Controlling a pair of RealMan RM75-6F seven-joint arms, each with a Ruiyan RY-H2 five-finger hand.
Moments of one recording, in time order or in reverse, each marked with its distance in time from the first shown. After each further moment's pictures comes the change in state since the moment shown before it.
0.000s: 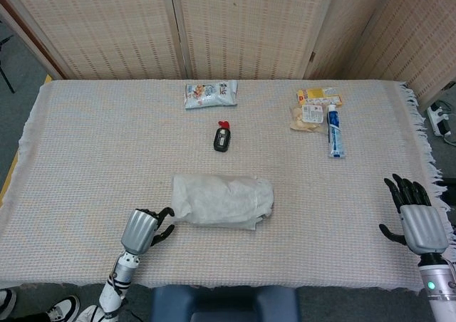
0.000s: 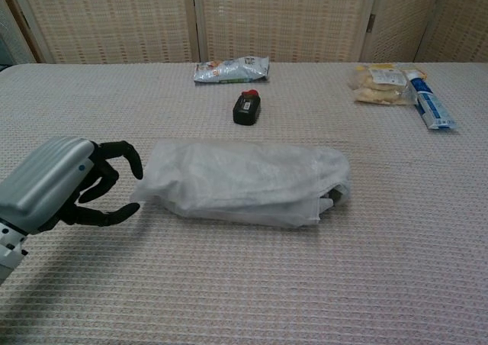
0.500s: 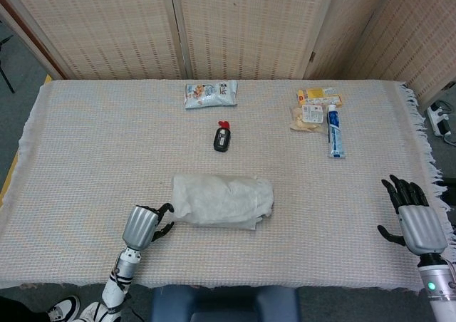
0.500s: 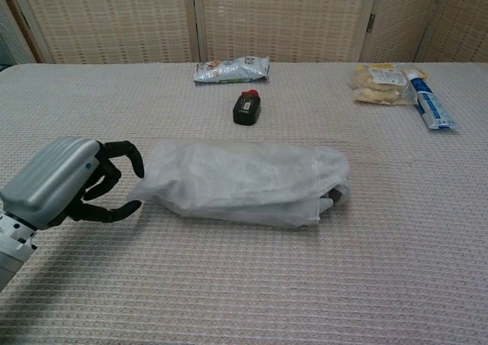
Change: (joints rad) left arm -0.024 -0.032 -0.003 0.061 -0.045 -0.017 -0.017; right arm 0.004 0.012 -0.008 -0.006 -0.014 -0.012 0.023
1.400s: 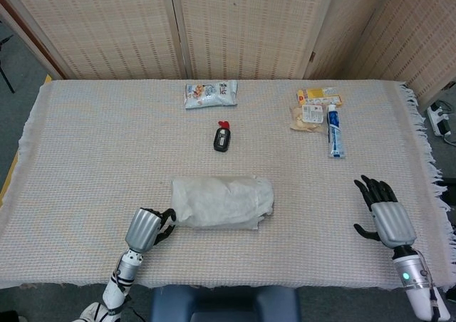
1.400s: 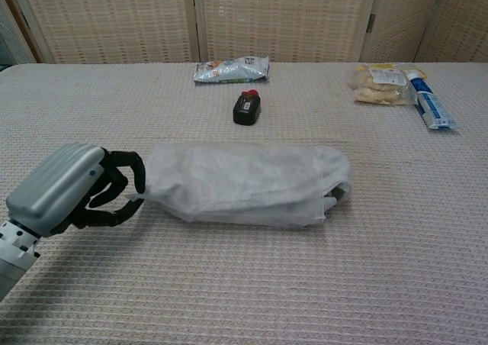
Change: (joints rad) left arm -0.010 -0.015 0.046 0.036 -0.002 0.022 -0.066; right arm 0.083 -0.158 0.006 0.123 -0.040 -0.087 0.049
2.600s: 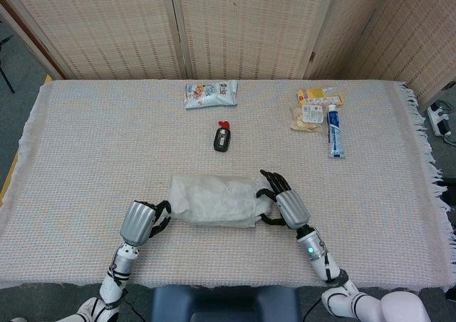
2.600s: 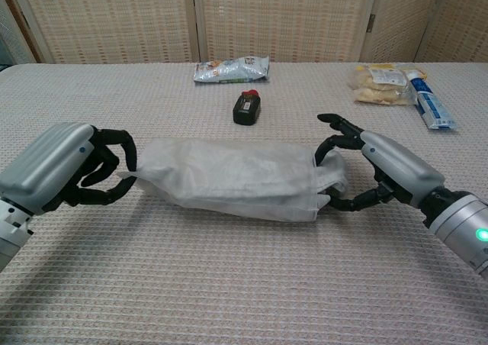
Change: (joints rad) left arm -0.028 0.059 -0.038 -0.085 -0.033 -0.002 0.019; right arm 0.288 -0.758 0.027 0.808 -0.183 0.043 0.534
